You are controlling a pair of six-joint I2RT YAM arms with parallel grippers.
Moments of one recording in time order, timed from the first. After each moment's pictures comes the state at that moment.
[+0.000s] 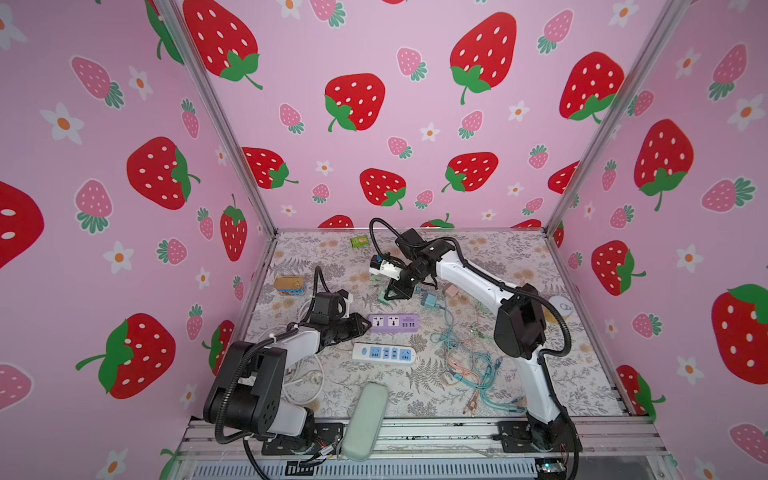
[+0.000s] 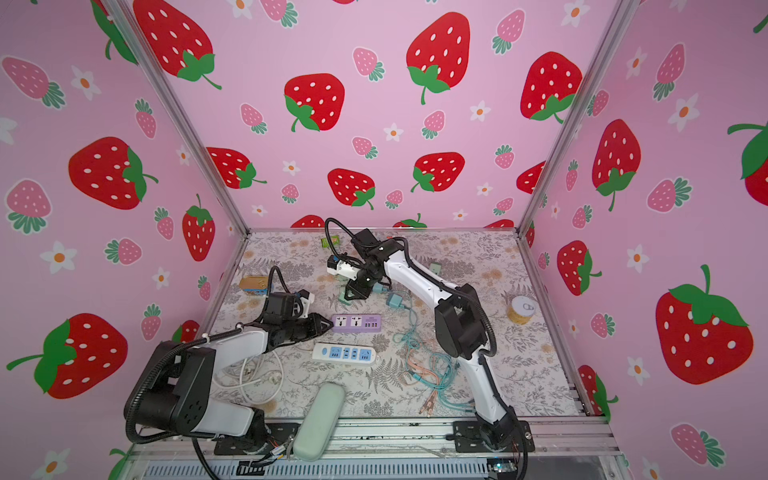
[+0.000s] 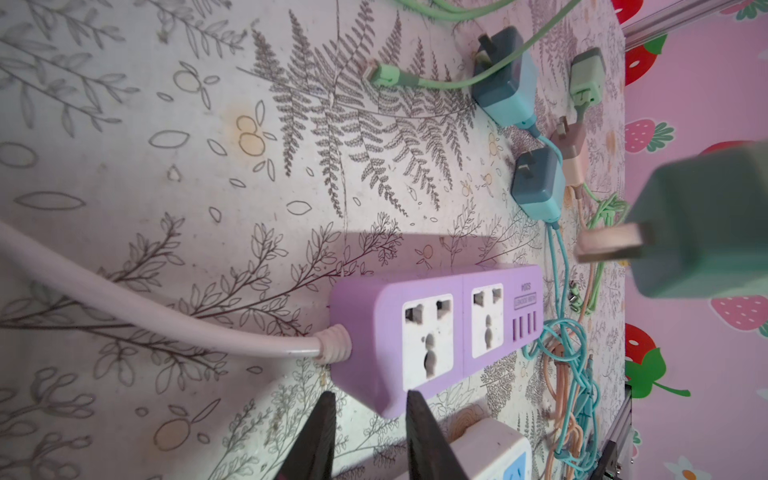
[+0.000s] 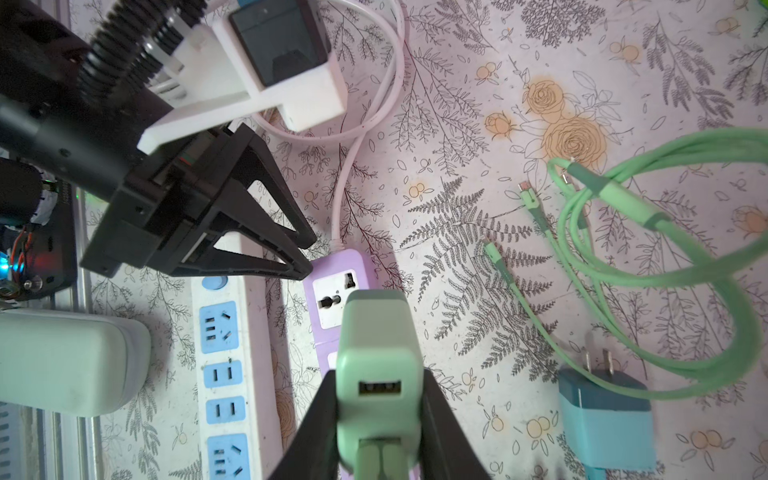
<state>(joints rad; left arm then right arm) -0.19 1.46 0.55 0.01 0.51 -0.48 0.82 2.21 2.05 -0.96 -0.46 -0.48</state>
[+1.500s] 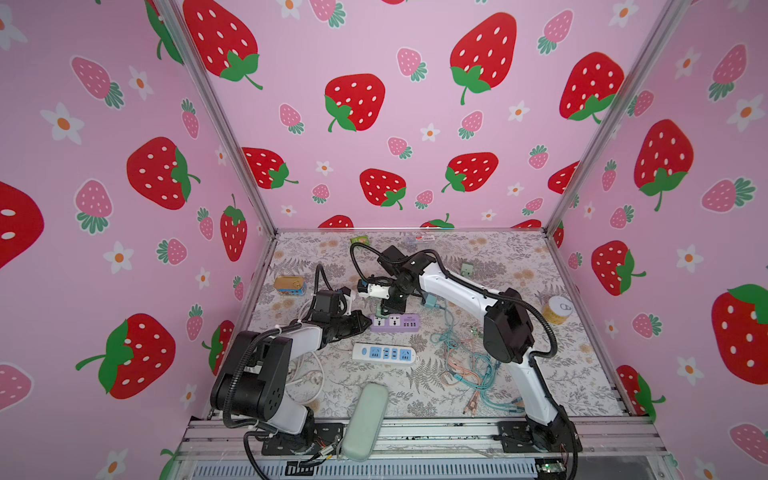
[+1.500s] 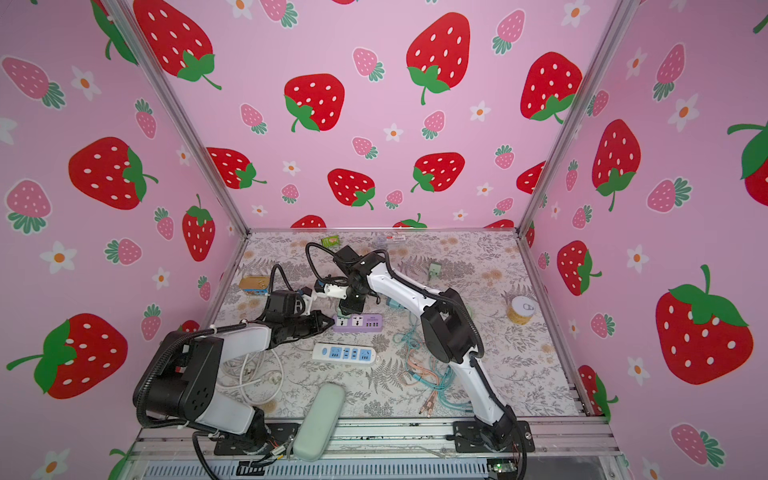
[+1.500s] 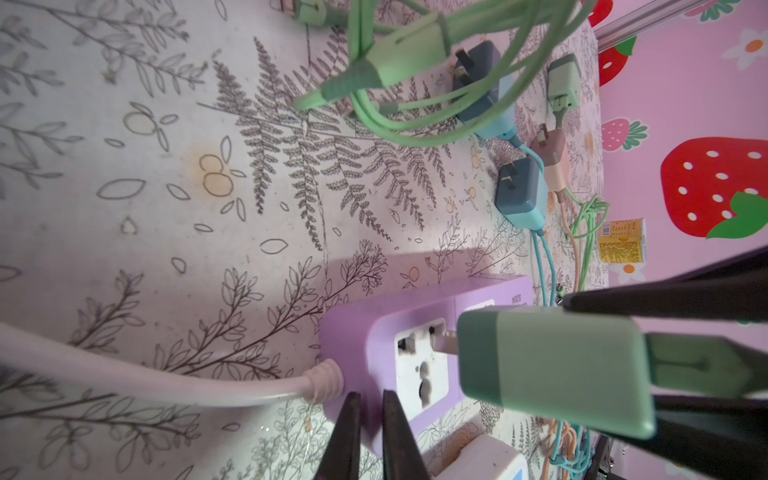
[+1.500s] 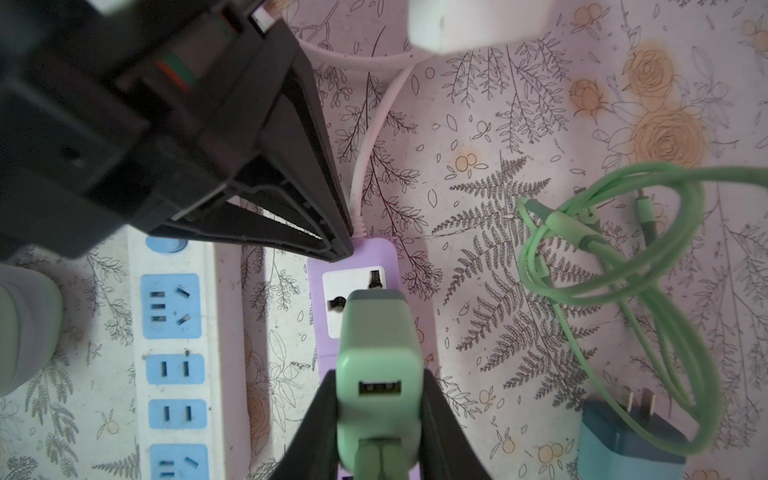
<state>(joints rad) -0.18 1.53 0.57 0.09 0.56 -0.47 0.92 2.27 2.05 -1.00 -0.27 -0.63</state>
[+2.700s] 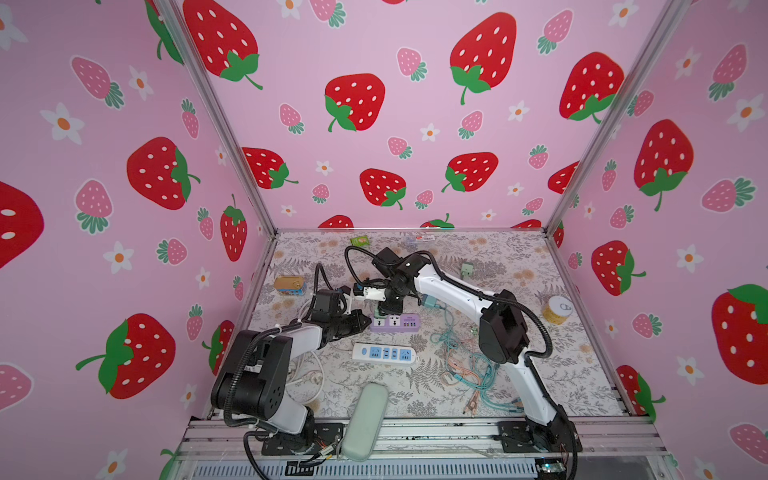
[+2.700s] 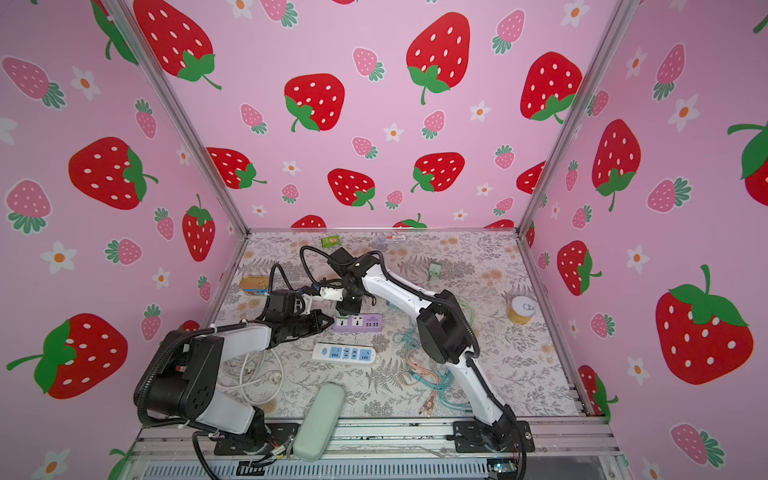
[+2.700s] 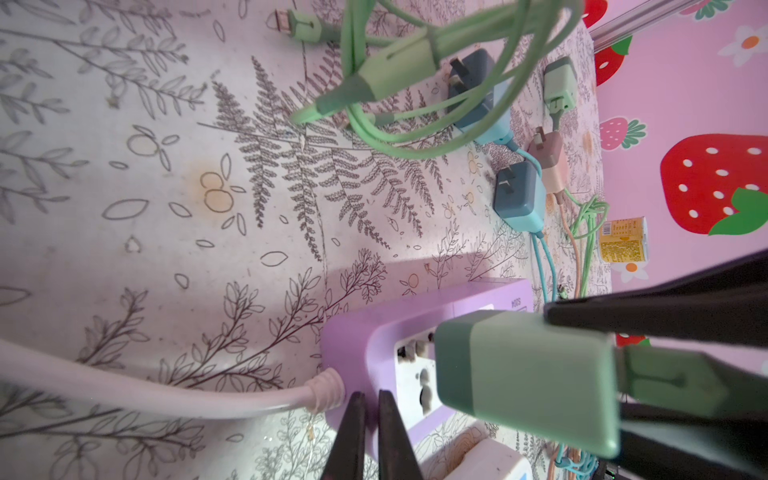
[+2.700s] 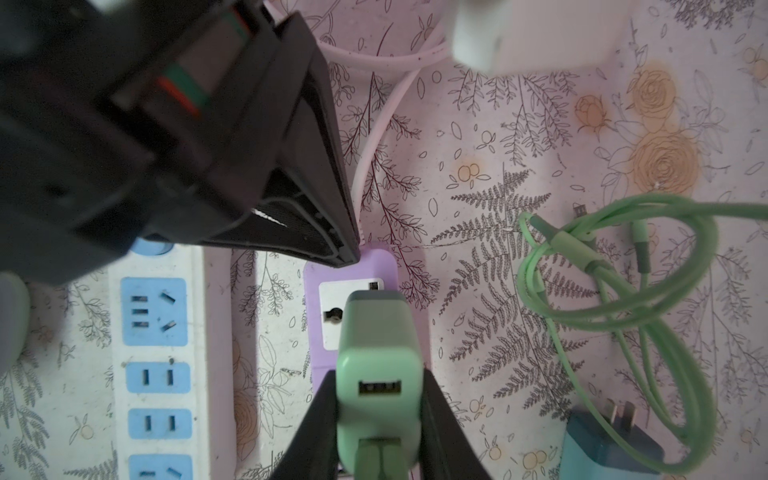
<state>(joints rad) -0.18 1.54 0.57 0.11 0.56 -0.45 0.95 2.30 2.11 -1.02 -0.22 -0.66</state>
